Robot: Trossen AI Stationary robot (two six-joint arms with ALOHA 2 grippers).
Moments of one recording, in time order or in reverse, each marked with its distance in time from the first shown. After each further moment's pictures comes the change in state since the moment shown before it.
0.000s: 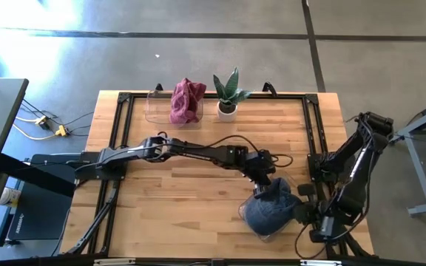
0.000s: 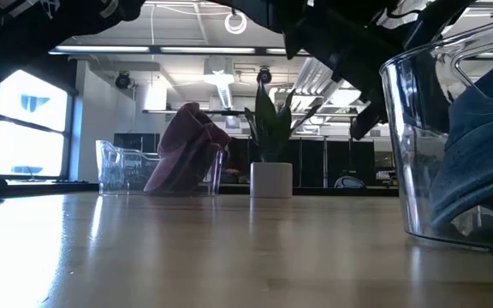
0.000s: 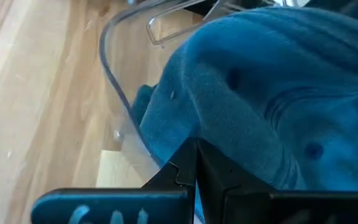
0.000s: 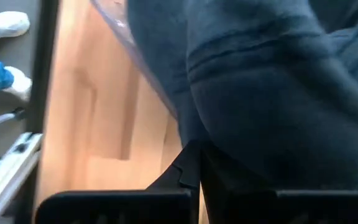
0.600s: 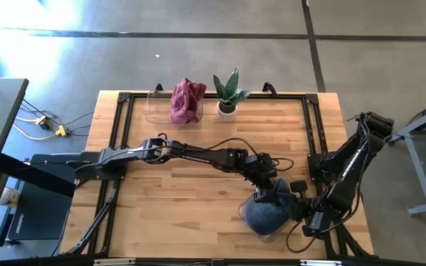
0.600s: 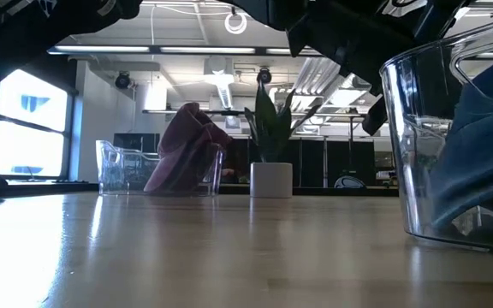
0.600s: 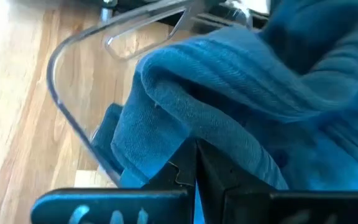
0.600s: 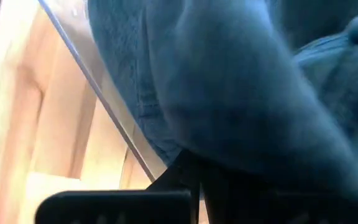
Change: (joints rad) left arm -0.025 0.001 -0.002 0.068 0.020 0.026; right arm -0.076 0.002 -0.125 0.103 0.065 -0.167
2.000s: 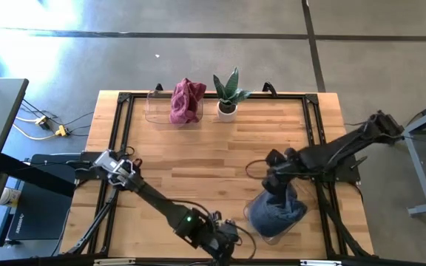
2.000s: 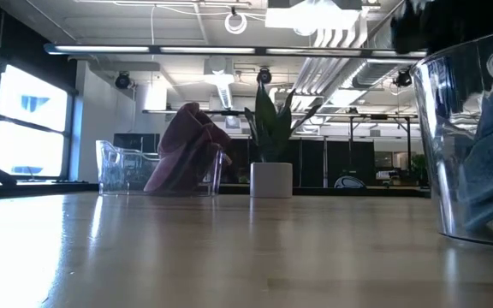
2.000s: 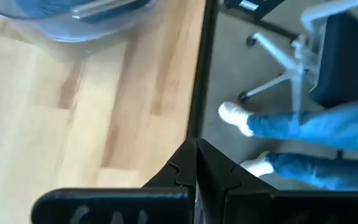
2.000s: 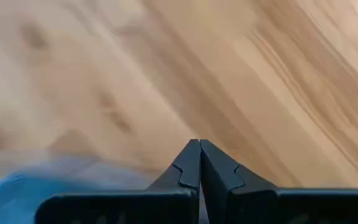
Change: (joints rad) left arm -0.496 -0.229 0.007 -0.545 -0.347 -0.499; right arm -0.620 -0.095 -0.012 0.006 -0.065 0.287
